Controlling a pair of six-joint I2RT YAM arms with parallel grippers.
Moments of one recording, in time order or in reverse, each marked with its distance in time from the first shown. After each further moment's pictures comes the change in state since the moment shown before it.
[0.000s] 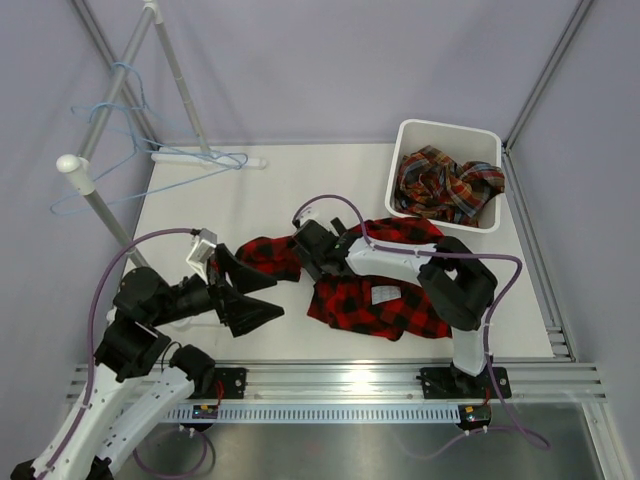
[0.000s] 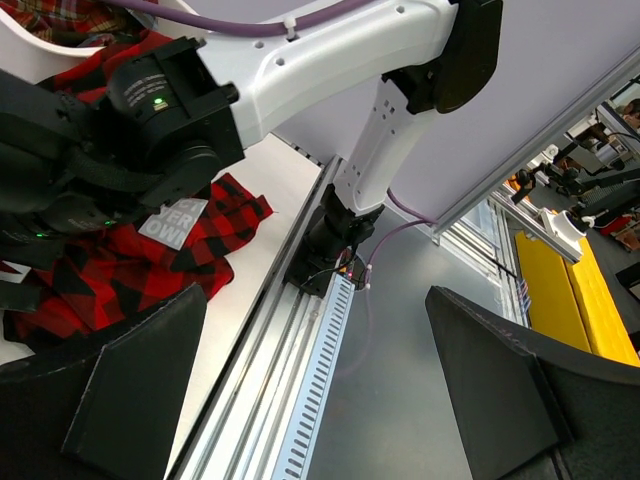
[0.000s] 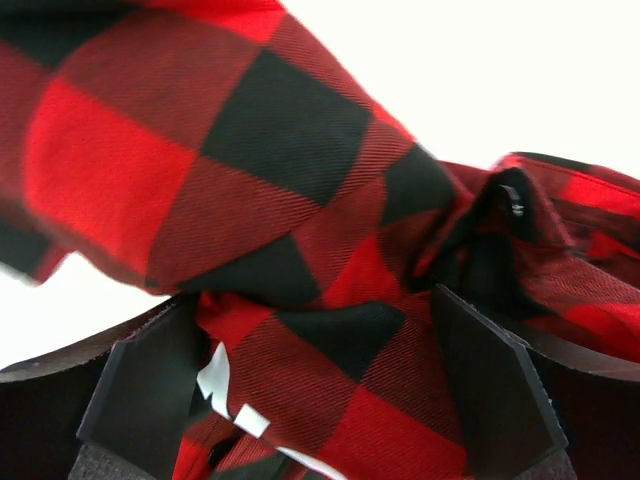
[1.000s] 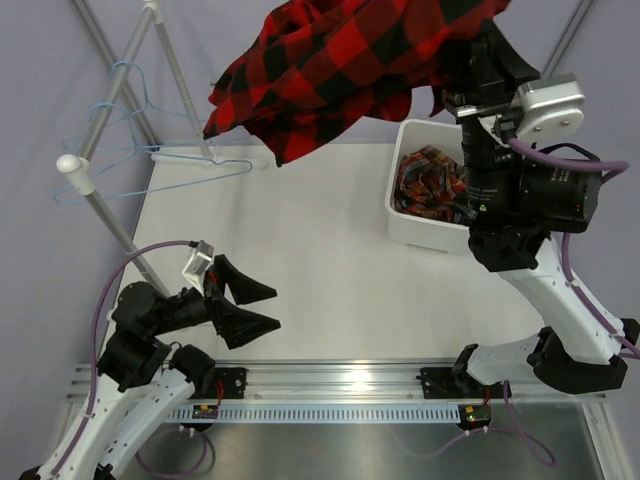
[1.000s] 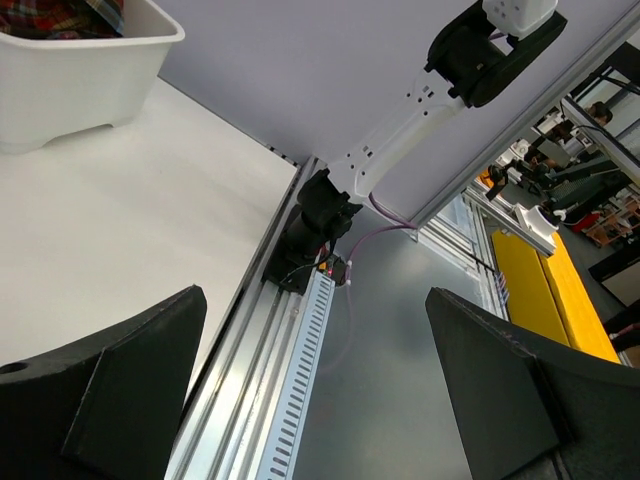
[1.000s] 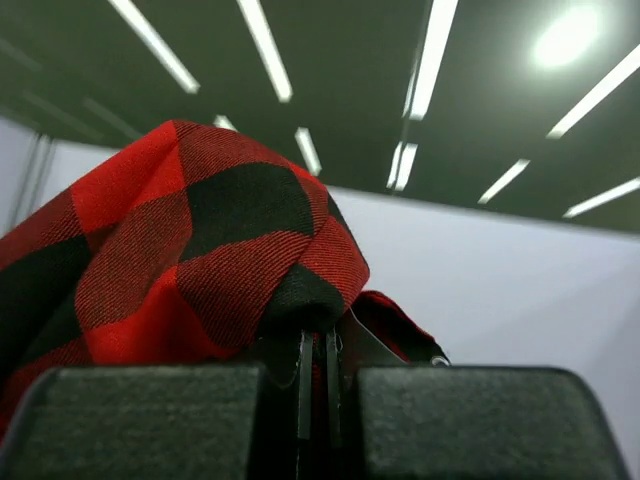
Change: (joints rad) left arm 0.000 -0.102 -0.087 0.053 0.039 -0.058; right arm 0.006 -0.579 0.591 0.806 -0.126 -0.921
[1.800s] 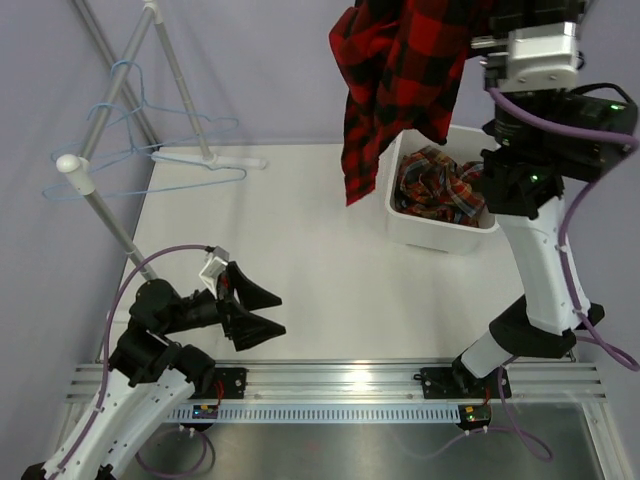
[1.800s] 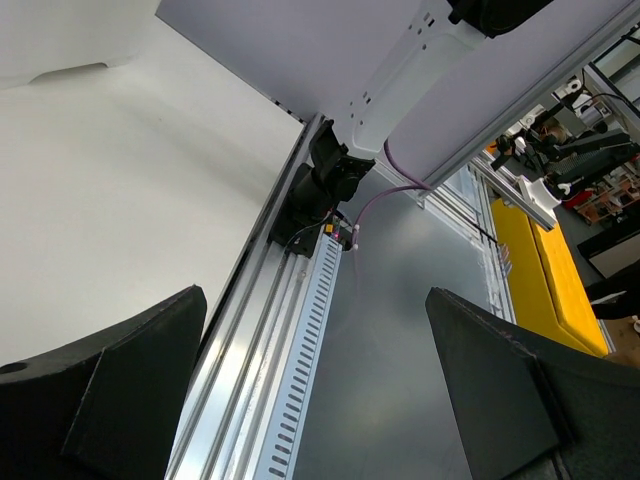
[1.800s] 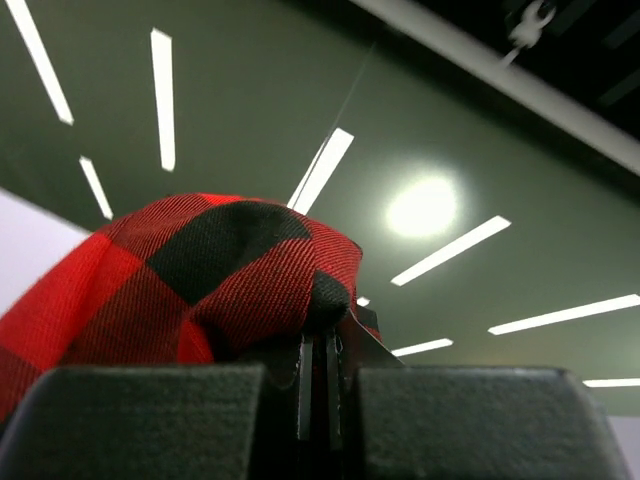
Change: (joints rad) left arm 0.000 -0.006 -0.099 -0.017 0.039 0.034; right arm -0.306 0.284 0.504 -0.029 -0.331 -0.248
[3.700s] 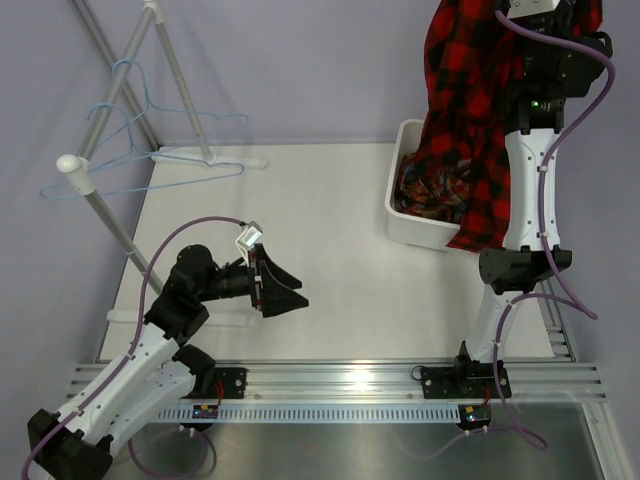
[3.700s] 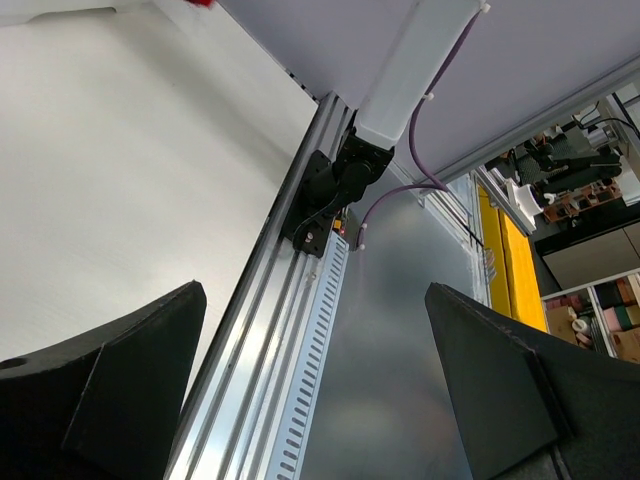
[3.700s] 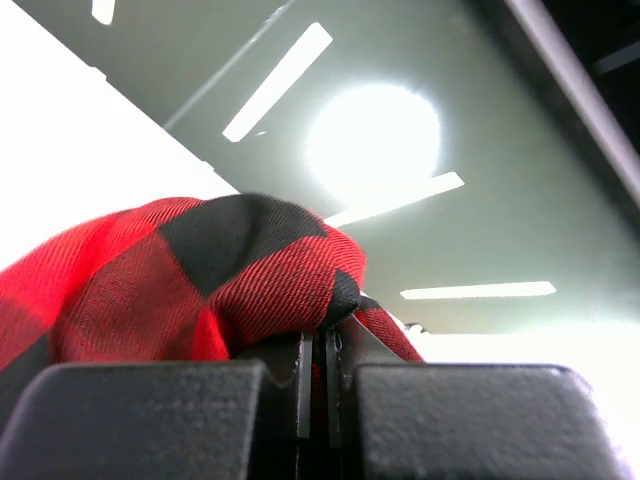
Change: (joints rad) left arm 0.000 0.363 -0.029 0.272 0.023 -0.057; right arm -0.604 0.354 0.200 0.118 -0.232 0.243
